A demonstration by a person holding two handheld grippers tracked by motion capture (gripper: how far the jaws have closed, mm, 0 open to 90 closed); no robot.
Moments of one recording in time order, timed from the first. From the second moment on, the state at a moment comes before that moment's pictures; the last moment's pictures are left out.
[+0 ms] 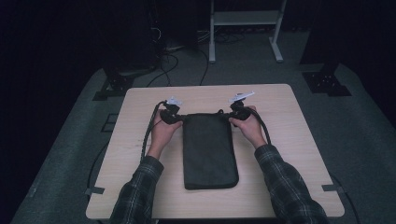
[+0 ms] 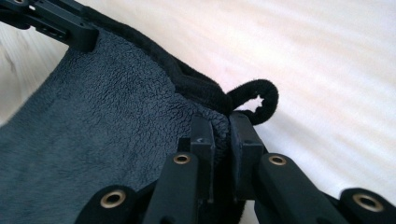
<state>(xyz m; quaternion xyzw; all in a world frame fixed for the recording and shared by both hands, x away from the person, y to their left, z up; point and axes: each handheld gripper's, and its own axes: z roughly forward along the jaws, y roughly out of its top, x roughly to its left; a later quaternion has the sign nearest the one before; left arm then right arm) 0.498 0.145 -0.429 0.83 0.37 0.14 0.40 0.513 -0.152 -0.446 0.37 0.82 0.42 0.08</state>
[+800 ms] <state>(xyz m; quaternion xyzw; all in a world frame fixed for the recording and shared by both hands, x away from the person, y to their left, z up) 0.429 0.158 -0.418 0.83 0.33 0.09 0.45 0.451 -0.168 -0.434 0.31 0.82 0.48 0.07</state>
